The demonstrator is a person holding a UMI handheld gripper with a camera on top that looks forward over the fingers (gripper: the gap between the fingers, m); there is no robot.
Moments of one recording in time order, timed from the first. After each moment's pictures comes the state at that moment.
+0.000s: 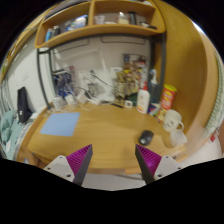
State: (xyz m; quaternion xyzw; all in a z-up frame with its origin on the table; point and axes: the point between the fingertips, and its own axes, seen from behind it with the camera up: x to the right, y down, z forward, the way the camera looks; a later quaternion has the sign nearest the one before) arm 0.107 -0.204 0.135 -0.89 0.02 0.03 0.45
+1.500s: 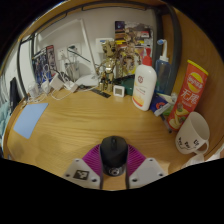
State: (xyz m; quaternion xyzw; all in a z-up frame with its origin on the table) arm 0.201 -0.025 -0.018 -0.92 -0.02 0.03 0.38
